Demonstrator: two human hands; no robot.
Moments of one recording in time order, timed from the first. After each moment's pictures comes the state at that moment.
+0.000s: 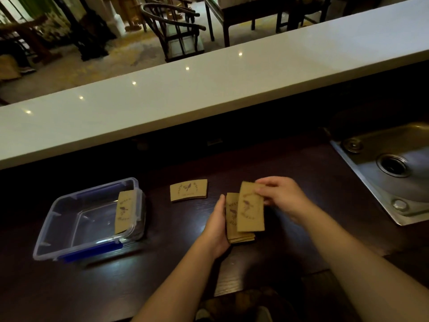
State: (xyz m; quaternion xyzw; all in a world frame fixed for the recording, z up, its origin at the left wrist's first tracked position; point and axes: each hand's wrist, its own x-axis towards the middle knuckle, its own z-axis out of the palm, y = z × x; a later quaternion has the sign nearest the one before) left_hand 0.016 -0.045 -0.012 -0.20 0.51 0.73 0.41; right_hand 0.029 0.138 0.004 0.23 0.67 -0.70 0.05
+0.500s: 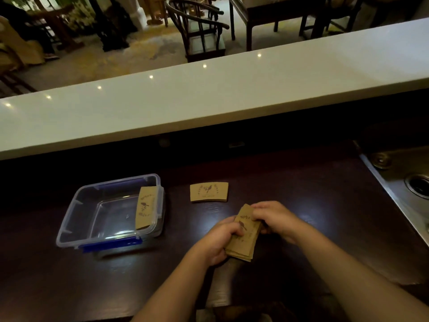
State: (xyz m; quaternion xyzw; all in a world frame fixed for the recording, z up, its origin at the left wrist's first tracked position) left_hand 0.009 -0.097 0.000 -0.11 0.56 0.68 0.45; right_hand 0.011 0.074 -0.016 0.21 0.70 -0.64 0.23
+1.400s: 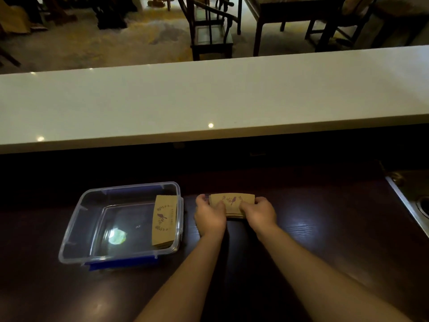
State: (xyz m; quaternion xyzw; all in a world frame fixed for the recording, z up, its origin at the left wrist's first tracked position) left_hand -0.093 -0.141 -0.039 -0.24 0.82 0.52 0.07; right_hand -0.077 -0.025 -0.030 0.38 0.75 -0.53 0.06
